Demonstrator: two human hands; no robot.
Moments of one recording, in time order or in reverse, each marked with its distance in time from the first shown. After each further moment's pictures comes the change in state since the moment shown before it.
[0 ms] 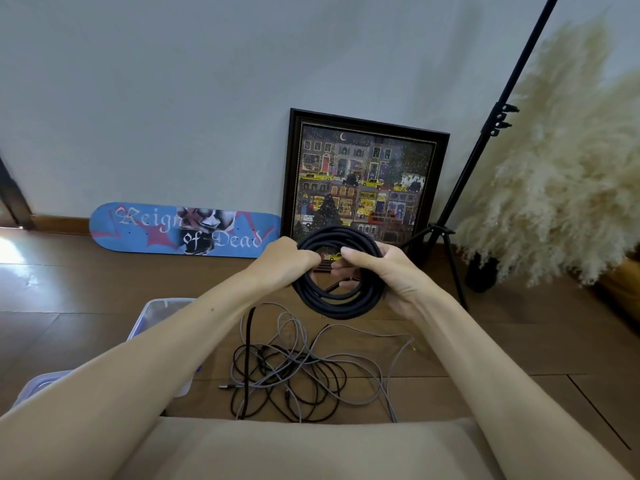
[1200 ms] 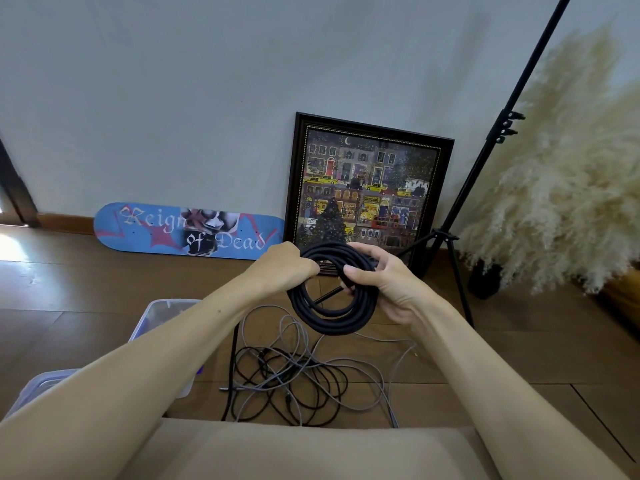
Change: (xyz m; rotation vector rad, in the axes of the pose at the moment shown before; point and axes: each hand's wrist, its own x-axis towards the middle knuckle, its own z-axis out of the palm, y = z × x) left_hand 0.009 -0.010 -0.005 0.098 -0.029 -0.016; right_hand 0.009 0.010 -0.001 0.097 -0.012 0.039
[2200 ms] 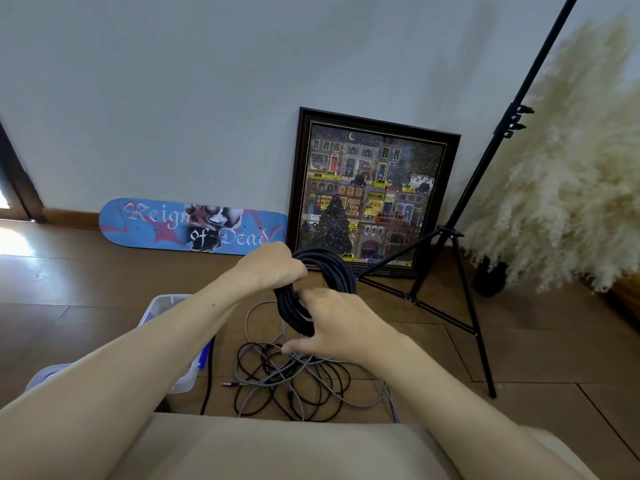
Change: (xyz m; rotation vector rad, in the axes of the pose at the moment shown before) left_hand 0.000 -0.009 -0.006 0.266 0.055 -0.052; right_hand -0.019 0.035 0.052 -1.700 -0.278 -0.435
